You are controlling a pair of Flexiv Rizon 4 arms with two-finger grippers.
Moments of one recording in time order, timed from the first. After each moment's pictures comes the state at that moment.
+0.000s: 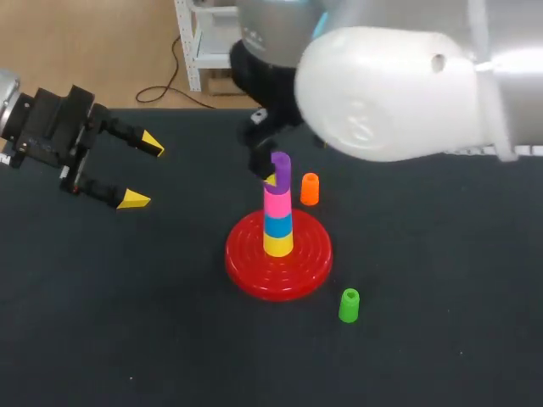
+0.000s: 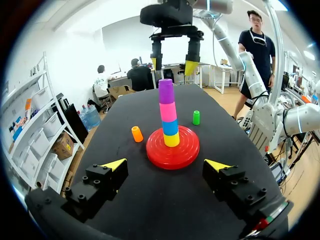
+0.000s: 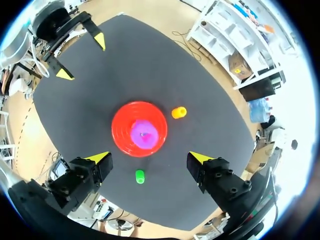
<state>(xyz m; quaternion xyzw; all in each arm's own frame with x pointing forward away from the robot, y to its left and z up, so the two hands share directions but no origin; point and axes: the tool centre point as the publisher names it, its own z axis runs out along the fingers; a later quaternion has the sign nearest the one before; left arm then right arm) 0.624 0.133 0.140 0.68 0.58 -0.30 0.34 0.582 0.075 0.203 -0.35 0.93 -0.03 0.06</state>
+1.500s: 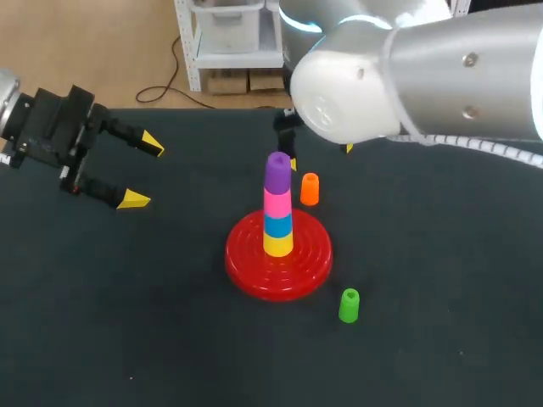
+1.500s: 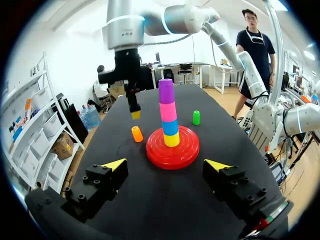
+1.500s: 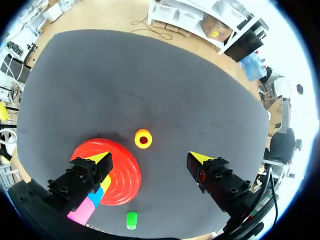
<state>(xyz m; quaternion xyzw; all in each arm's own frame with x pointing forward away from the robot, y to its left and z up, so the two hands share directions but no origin) 0.624 0.133 0.140 0.68 0.58 -0.30 0.34 0.711 0.040 0.083 -0.16 0.99 -0.03 0.04</state>
